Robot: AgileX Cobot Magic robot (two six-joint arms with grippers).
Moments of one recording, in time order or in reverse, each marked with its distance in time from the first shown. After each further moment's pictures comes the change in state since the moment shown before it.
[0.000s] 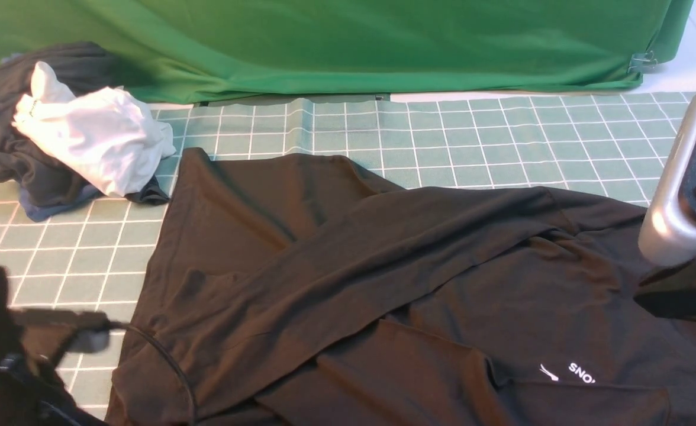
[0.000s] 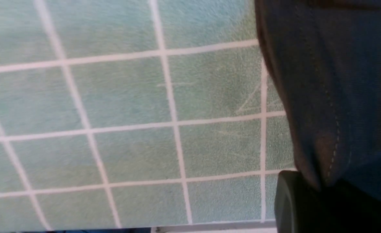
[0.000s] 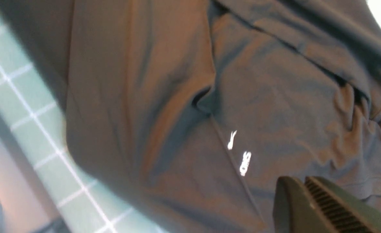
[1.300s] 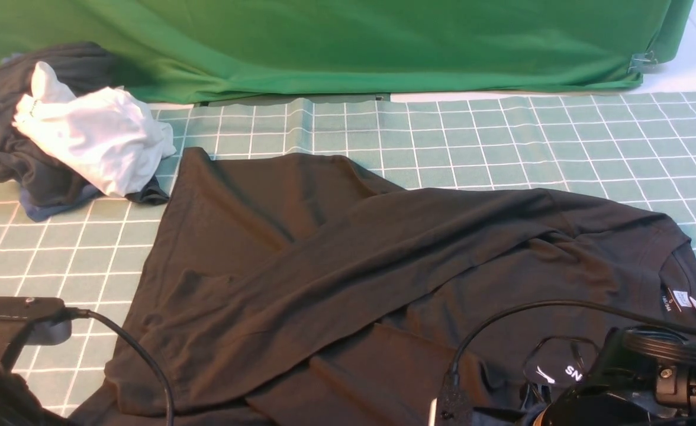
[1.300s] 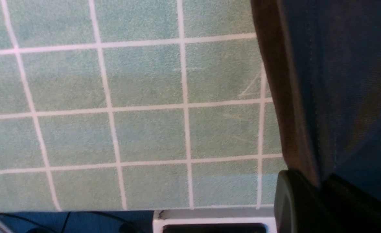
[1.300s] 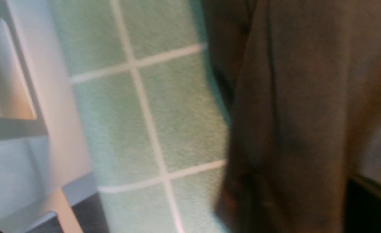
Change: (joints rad) right arm 0.287 0.517 0.406 0.132 -0.569 -0.080; left arm -0.001 -0.148 -0.005 0.009 0.052 -0.047
